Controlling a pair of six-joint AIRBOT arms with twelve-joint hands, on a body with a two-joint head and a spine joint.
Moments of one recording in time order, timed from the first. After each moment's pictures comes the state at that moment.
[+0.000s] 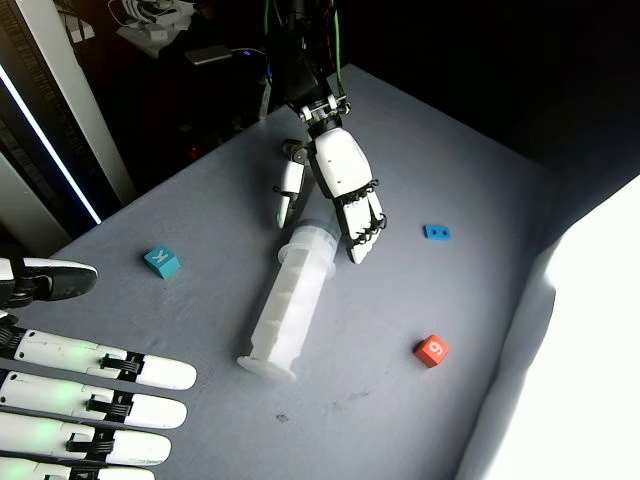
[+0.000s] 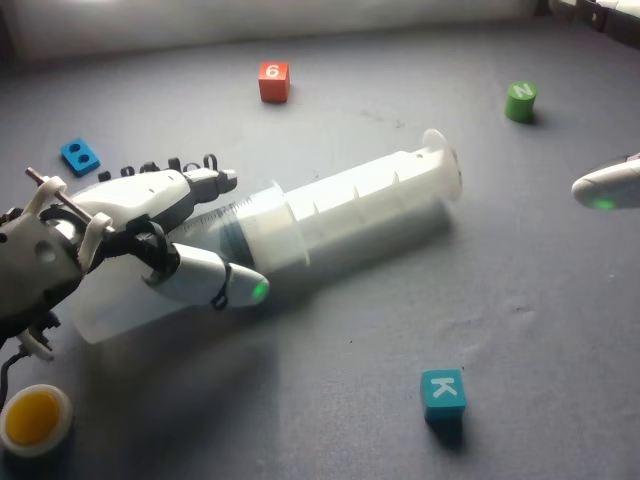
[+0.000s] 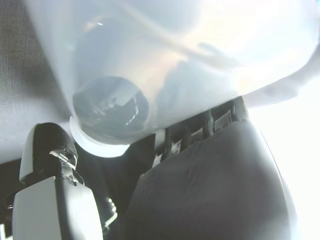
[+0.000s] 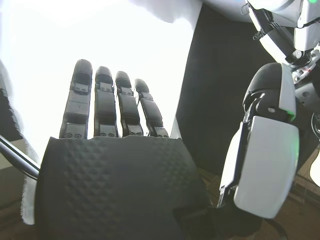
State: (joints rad) left arm 0.77 -1.05 1.04 -1.00 -0.51 1.42; right arm -0.51 -0.68 0.87 0.25 0.56 -1.01
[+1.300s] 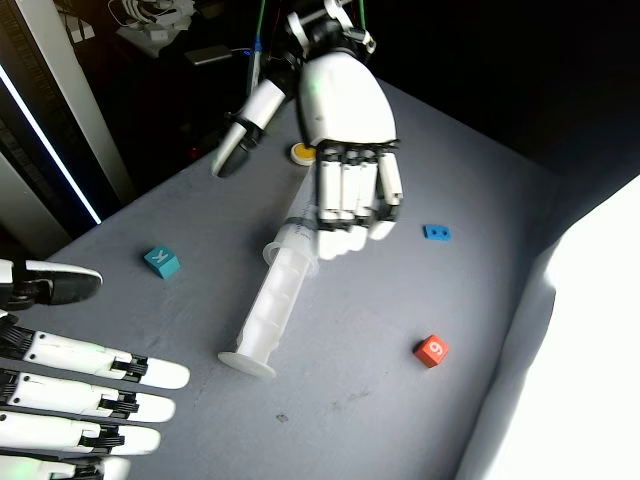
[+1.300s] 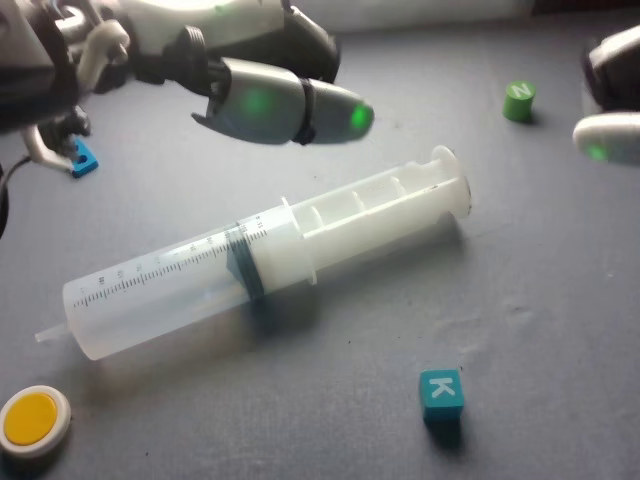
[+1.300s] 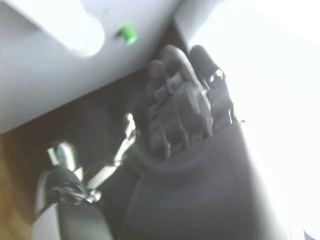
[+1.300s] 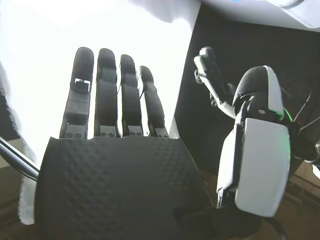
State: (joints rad) left arm 0.25 -0.91 0.95 -0.92 -0.03 1.75; right arm -0.52 -0.68 0.87 0.24 0.58 -1.01
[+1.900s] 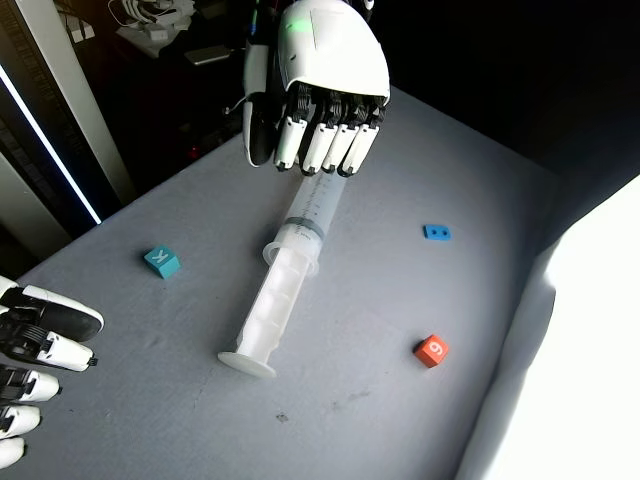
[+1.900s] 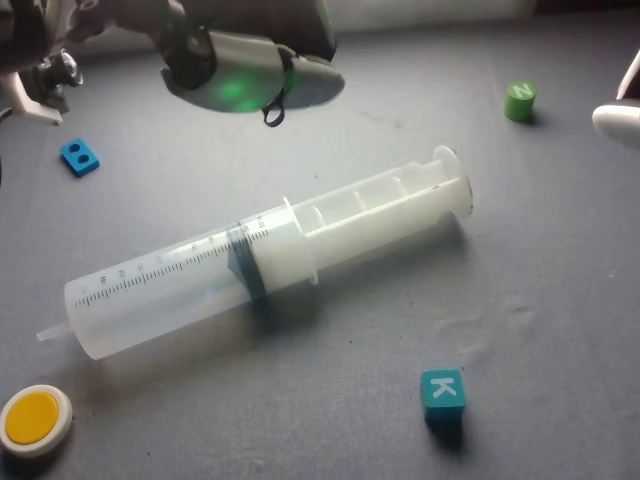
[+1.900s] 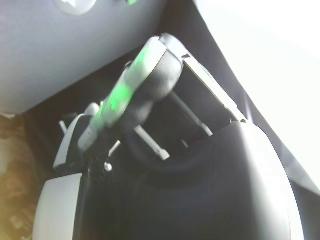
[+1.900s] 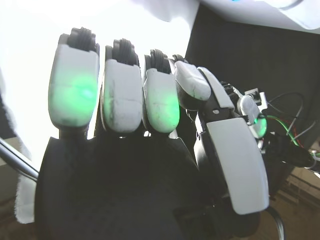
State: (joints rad) left arm 0.13 -0.88 0.93 -0.87 0.04 1.75; right arm -0.52 -0.68 0.87 0.23 0.58 -1.01
